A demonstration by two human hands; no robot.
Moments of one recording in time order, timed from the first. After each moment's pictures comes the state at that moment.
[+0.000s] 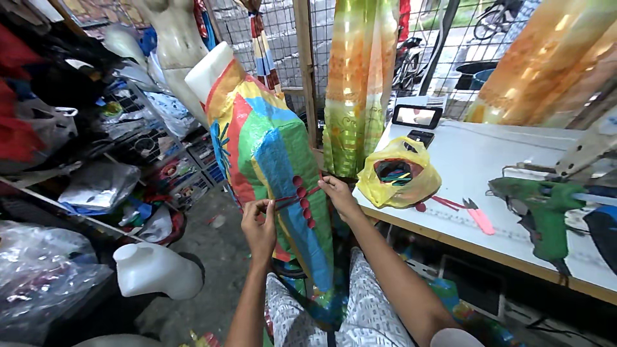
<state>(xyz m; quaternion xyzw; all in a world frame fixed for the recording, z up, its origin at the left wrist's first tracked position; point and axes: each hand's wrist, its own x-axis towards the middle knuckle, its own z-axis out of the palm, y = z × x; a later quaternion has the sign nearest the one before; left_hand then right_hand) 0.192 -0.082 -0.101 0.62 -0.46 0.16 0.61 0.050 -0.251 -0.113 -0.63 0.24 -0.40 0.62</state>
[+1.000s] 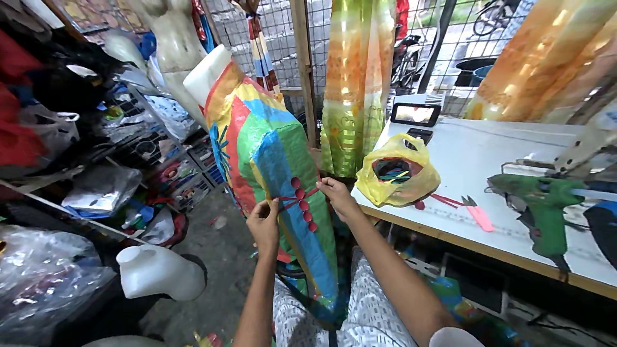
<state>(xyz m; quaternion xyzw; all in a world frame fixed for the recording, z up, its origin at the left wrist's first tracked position) 0.178 -0.099 -0.097 0.61 -0.33 -0.02 0.72 0.051 -0.251 -0.115 -0.59 0.24 -0.39 0.66</state>
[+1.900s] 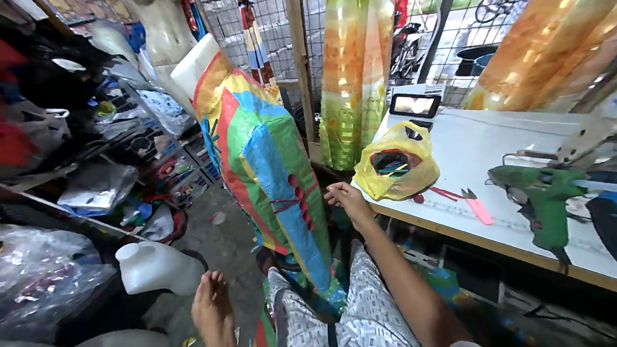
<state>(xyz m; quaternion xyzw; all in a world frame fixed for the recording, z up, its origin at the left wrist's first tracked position) 0.191 0.062 -0.157 0.55 -0.05 -0.06 0.83 0.008 -0.235 -0.126 -0.61 0.30 -0.39 0.62</state>
